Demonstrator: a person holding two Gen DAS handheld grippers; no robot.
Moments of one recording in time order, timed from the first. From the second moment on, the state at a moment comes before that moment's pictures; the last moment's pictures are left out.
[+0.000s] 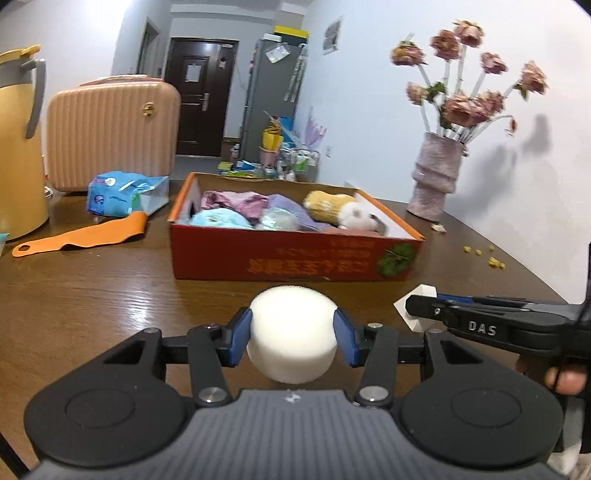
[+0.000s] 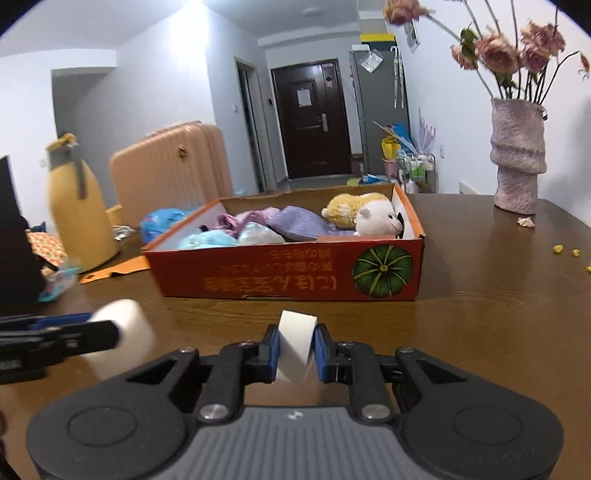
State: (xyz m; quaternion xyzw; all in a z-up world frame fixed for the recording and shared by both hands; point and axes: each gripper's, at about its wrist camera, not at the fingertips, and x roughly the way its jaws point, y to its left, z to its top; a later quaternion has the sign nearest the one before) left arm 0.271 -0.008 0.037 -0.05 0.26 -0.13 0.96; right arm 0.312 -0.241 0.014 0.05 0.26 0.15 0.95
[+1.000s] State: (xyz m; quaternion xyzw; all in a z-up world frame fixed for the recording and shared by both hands) left arm 0.538 -0.071 0.052 -0.04 0.34 -0.13 0.93; right arm 0.554 -0.269 0.087 0.08 0.30 0.21 0.93
